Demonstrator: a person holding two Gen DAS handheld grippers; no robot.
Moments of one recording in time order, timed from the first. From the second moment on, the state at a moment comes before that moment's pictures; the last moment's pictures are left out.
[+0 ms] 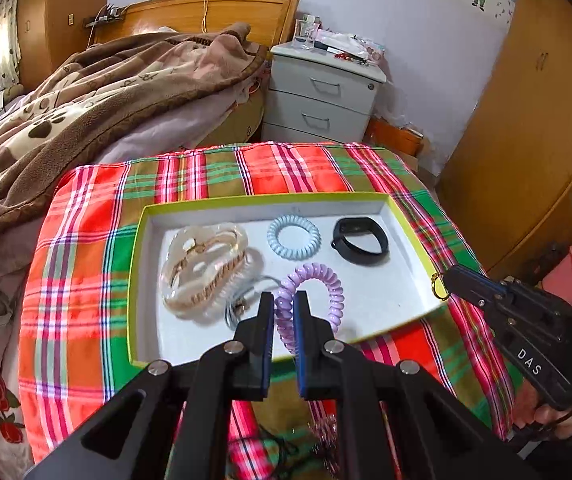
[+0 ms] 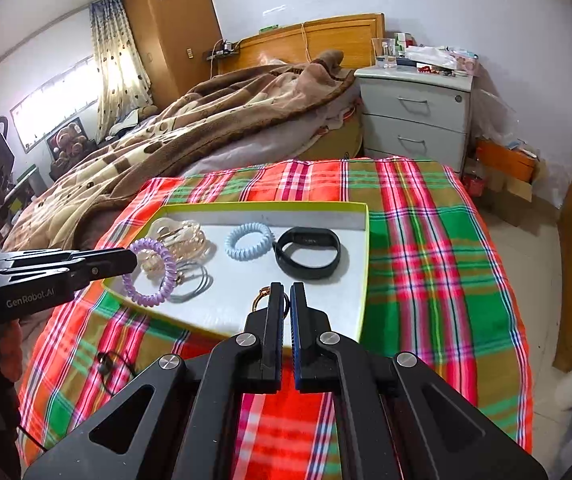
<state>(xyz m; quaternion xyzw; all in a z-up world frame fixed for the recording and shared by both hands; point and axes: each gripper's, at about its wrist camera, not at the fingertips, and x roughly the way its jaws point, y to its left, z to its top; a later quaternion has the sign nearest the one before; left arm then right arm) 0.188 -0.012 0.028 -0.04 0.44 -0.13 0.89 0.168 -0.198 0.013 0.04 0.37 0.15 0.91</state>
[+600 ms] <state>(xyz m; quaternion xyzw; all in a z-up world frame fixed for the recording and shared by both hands) 0.269 -0.036 -0.006 -0.05 0.47 -0.15 0.87 0.221 -0.187 -0.027 0.02 0.43 0.15 0.89</state>
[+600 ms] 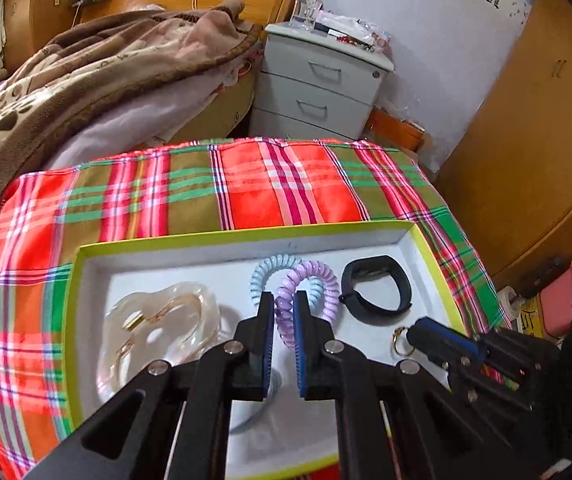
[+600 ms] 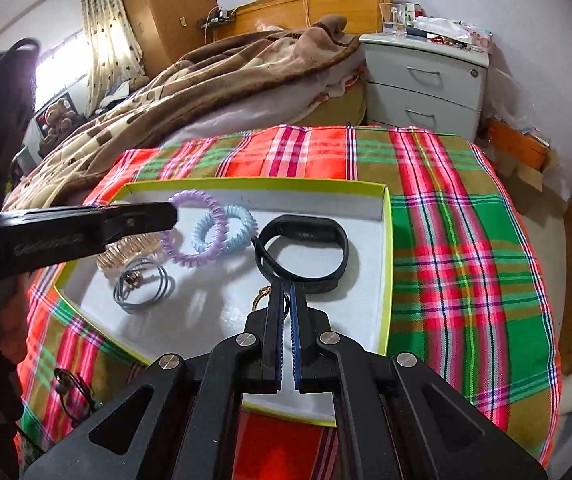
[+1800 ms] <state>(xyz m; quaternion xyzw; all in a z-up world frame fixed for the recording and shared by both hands) 0.275 -0.047 -0.023 -0.02 0.49 -0.13 0.86 0.231 -0.184 -0.042 -0.02 0.45 0.13 0.88</state>
